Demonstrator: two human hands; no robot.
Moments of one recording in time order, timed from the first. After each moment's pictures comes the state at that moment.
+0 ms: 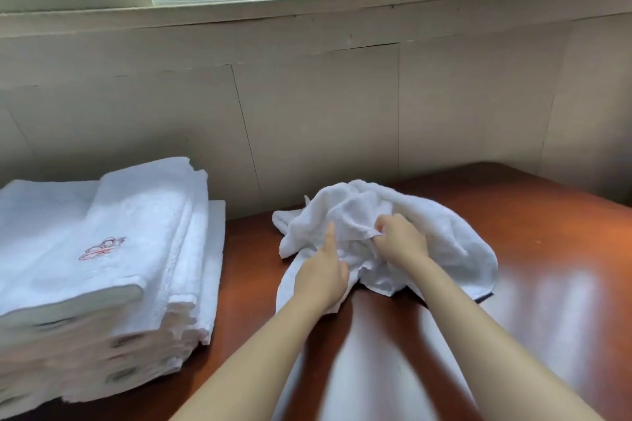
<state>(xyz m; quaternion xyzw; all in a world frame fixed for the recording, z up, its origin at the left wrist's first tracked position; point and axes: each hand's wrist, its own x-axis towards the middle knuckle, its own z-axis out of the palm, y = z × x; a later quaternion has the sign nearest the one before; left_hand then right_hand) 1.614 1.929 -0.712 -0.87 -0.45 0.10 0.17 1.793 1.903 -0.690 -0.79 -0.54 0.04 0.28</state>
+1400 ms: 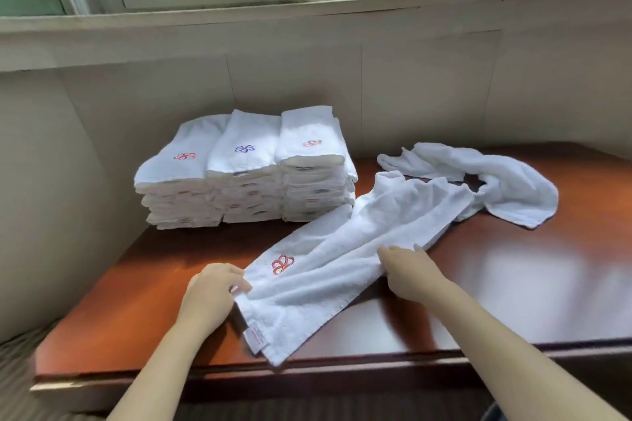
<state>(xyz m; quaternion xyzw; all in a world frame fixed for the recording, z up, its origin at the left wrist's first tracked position) 1.205 1.671 -0.712 -0.75 -0.64 -0.18 -0.03 1.535 1.671 -0.711 -0.64 -0.76 -0.01 0.05</state>
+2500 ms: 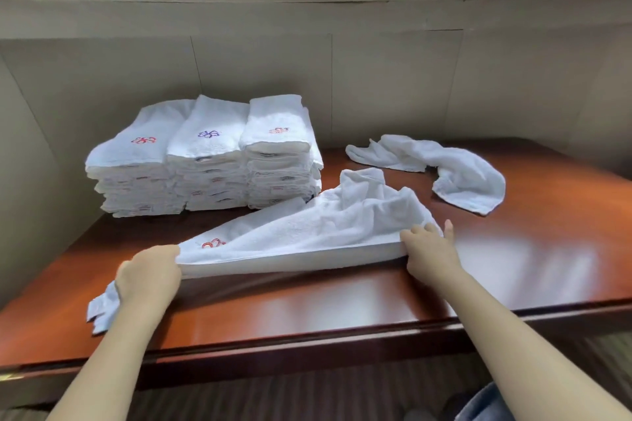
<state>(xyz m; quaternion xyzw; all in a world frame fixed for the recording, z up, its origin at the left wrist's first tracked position) 1.212 1.667 -0.696 -0.61 -0.78 -0.09 0.09 1.616 1.643 -0.715 -0.75 -0.65 -0.10 0.00</state>
